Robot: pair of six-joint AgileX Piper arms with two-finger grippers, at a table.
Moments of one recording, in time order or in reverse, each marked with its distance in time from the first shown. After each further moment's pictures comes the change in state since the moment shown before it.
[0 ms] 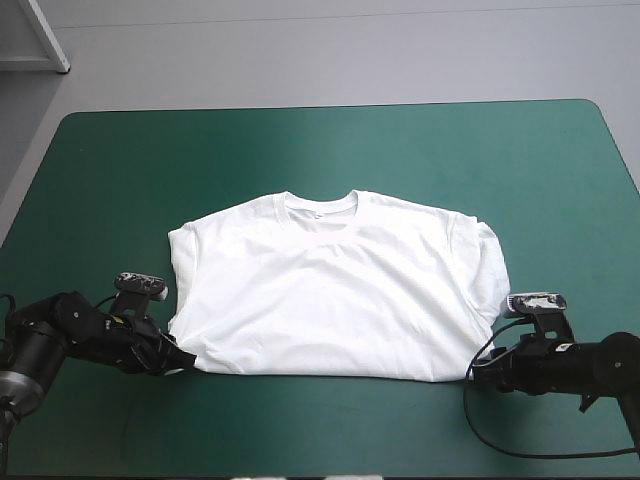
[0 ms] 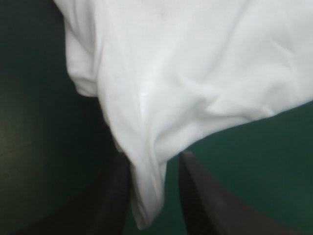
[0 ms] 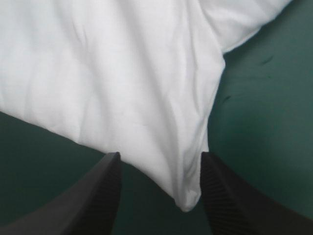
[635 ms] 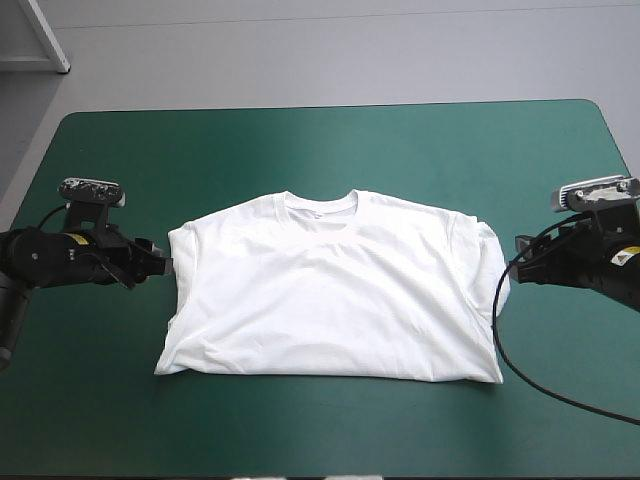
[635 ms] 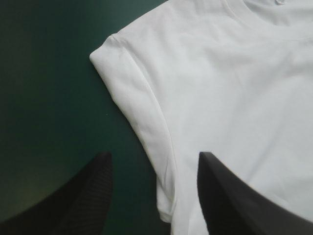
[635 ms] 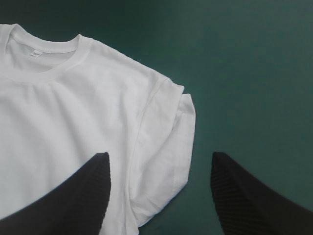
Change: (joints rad) left arm 0.000 0.040 -0.423 0.112 -0.032 -0.169; right arm 0.000 0.000 -0.559 -0.192 0.007 0.135
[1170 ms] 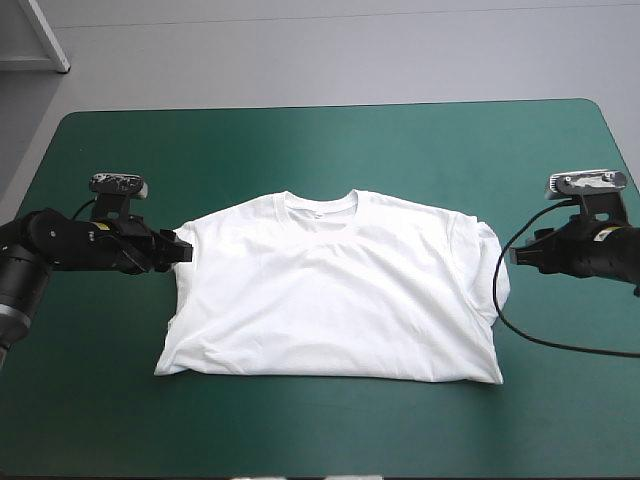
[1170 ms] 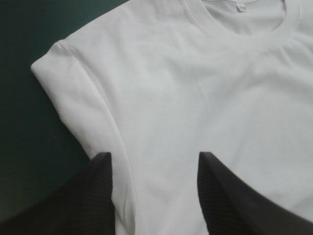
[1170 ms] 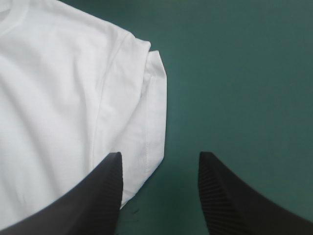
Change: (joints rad) left arm 0.000 0.114 -0.001 -0.185 -0.037 0.094; right arm 0.000 0.194 -0.013 -0.127 0.001 0.119
